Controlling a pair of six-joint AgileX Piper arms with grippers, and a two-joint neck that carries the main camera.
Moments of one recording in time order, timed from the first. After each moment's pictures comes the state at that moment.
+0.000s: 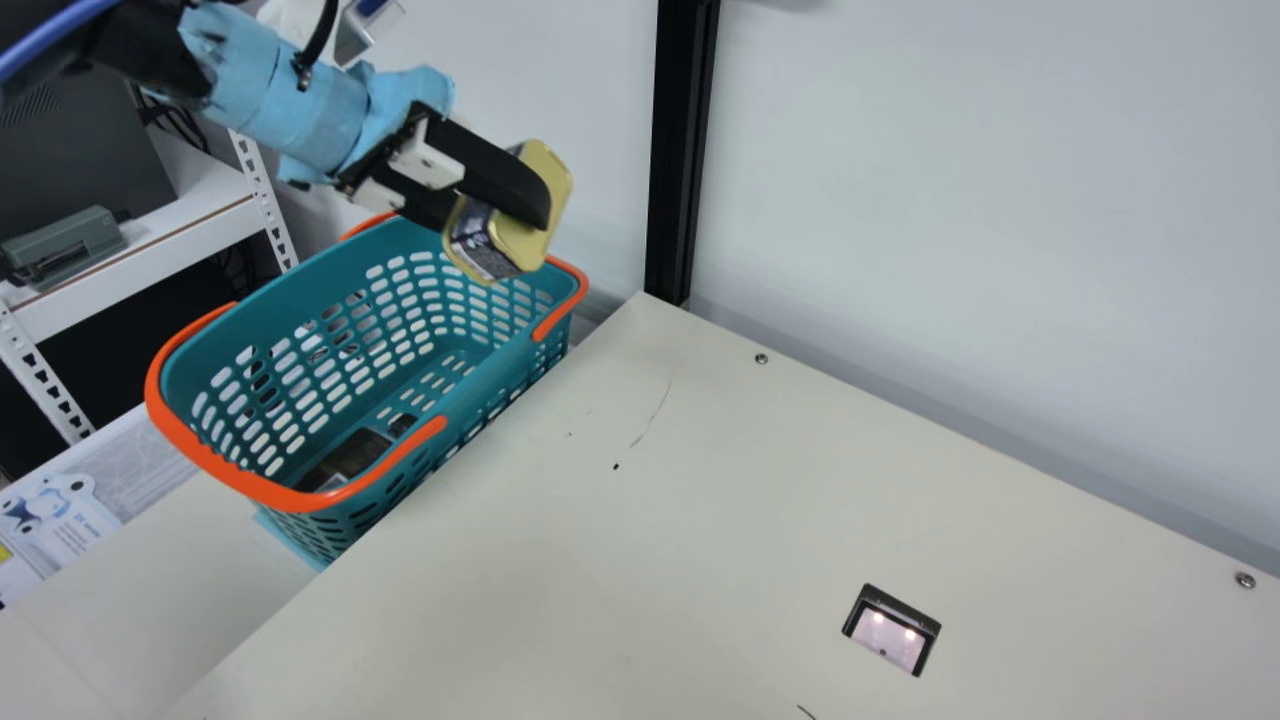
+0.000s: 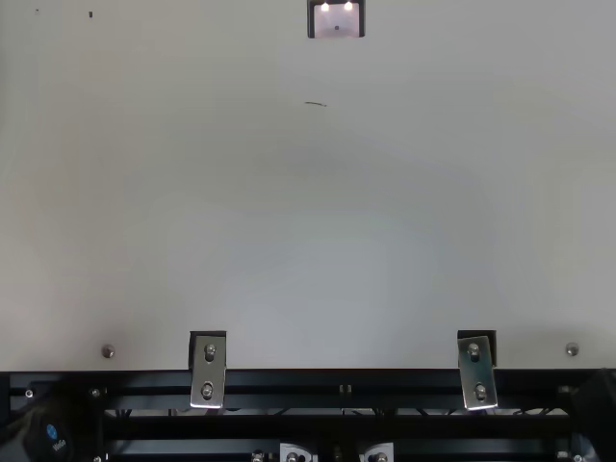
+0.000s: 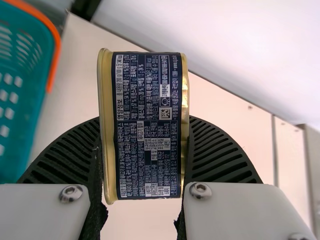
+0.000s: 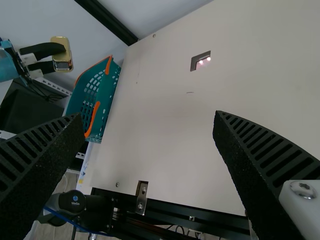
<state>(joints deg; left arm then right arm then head) 29.9 91.3 -84.9 -45.4 69.9 18.6 11.4 22.4 -56.2 23.4 69.9 26.3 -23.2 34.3</state>
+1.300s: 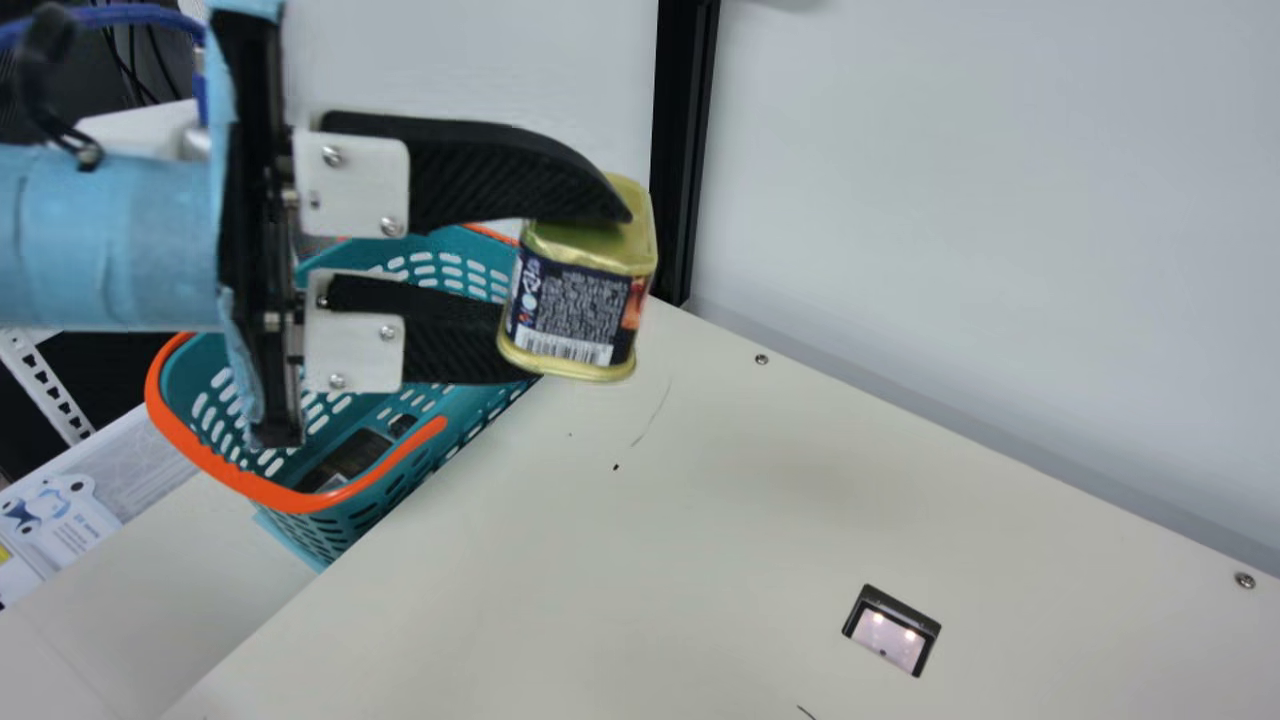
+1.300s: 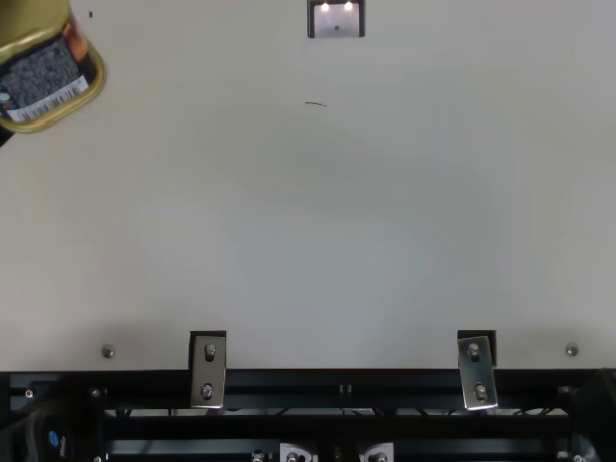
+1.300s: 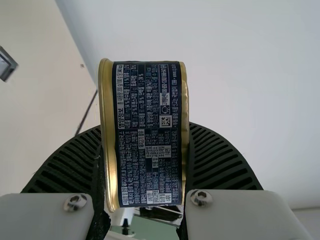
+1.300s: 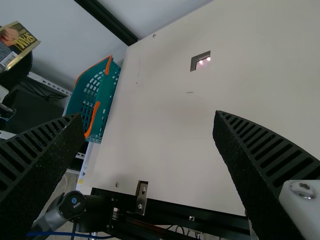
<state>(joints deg) 27.1 53.0 -56.0 -75.2 69.9 -24.8 11.4 22.4 -56.2 23.4 69.9 26.3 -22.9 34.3</state>
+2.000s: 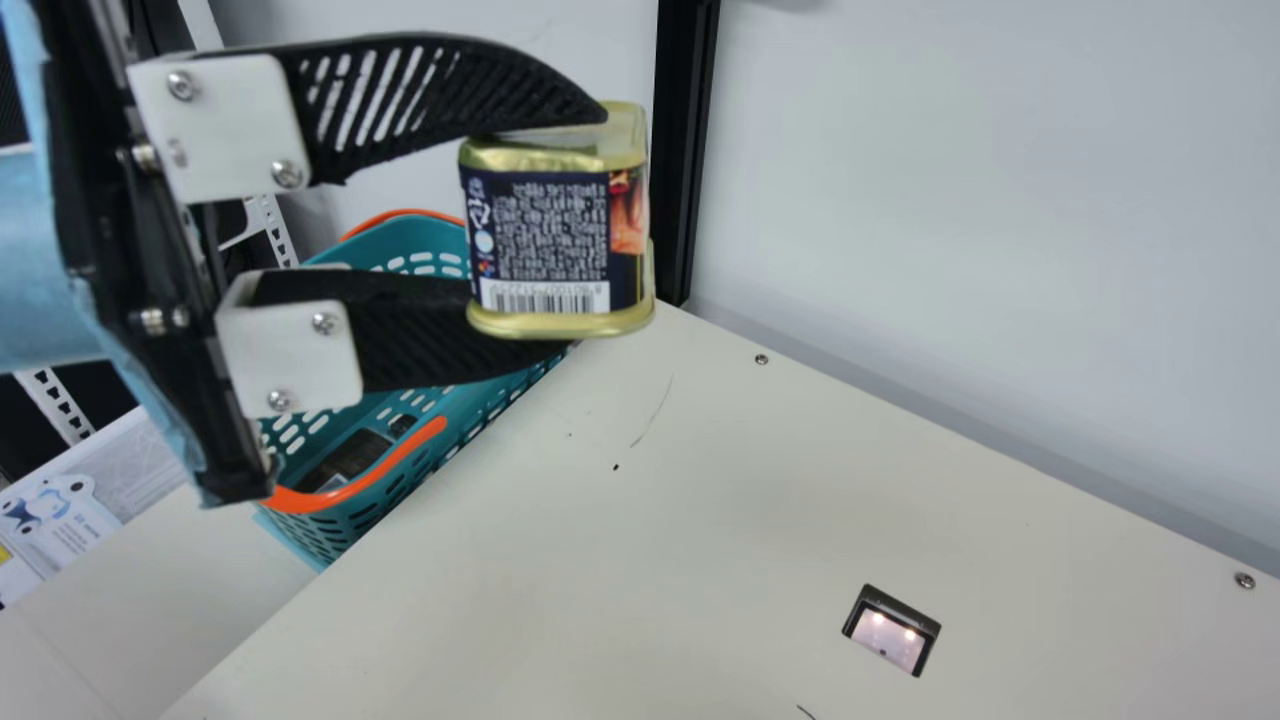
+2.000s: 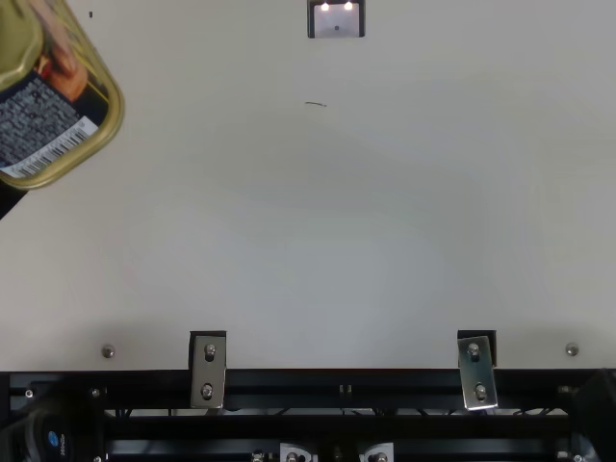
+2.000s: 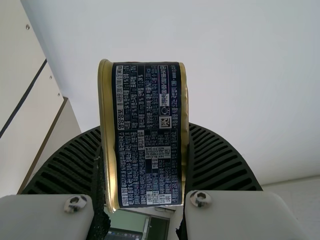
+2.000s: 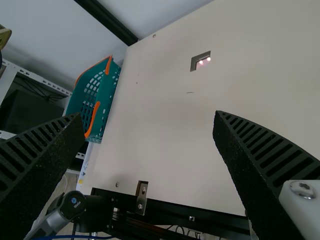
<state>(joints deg) 27.6 47.0 -53.4 -84.6 69.9 -32.4 11.4 22.4 -56.2 23.4 69.9 26.3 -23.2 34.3</state>
